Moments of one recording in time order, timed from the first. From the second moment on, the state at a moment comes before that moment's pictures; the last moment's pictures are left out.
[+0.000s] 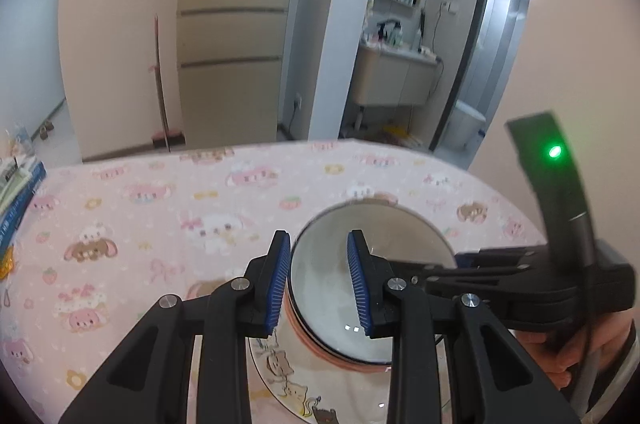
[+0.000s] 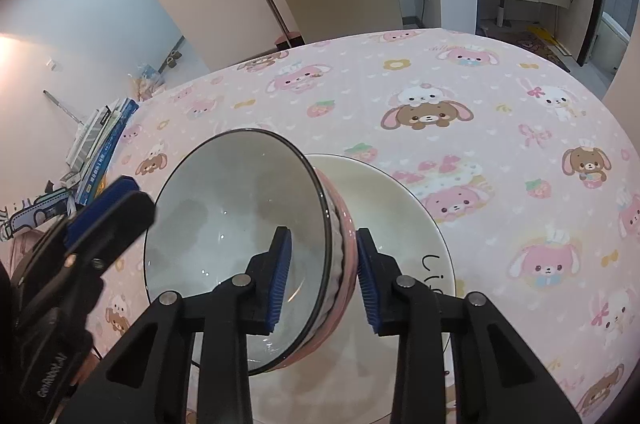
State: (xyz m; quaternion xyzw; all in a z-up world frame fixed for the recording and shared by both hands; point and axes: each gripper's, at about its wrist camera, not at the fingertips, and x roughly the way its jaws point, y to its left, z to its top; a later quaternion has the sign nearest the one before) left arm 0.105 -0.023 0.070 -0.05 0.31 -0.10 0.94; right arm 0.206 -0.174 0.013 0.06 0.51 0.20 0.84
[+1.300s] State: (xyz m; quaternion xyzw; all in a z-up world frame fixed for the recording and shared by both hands) left arm -0.056 0.013 0.116 -0.02 0.03 -0.02 1.00; right arm 0.047 -0.221 0.104 0.03 0.07 0.20 0.98
